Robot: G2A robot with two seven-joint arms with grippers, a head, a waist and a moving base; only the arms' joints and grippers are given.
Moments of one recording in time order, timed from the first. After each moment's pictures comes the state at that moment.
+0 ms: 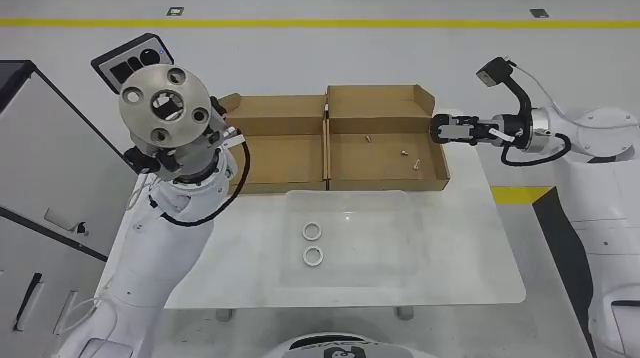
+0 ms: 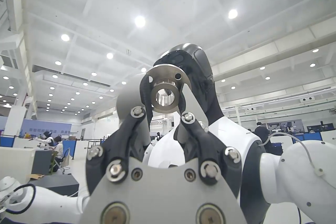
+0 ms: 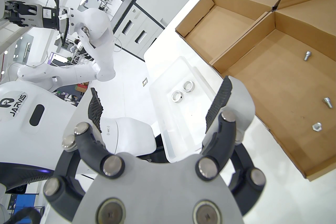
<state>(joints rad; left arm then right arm) 1.15 -1.19 -1.18 -1.92 -1.00 -1.00 -0.80 -1.03 -0.92 1.43 -1.41 0.36 -0.38 1.44</state>
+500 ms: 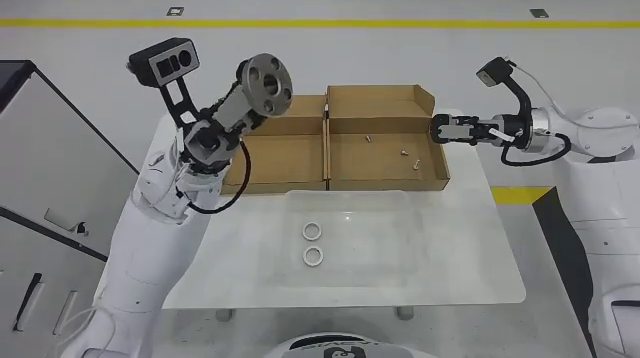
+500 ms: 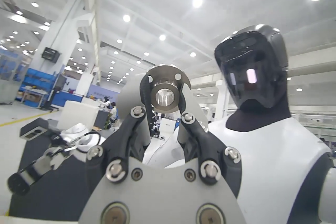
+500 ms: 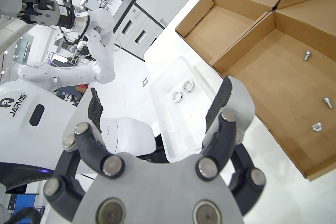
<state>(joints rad) 1.21 -1.19 -1.27 -1.91 -0.48 -0.77 -0.61 -1.03 -0.92 1.43 -1.41 0.36 -0.38 1.44</state>
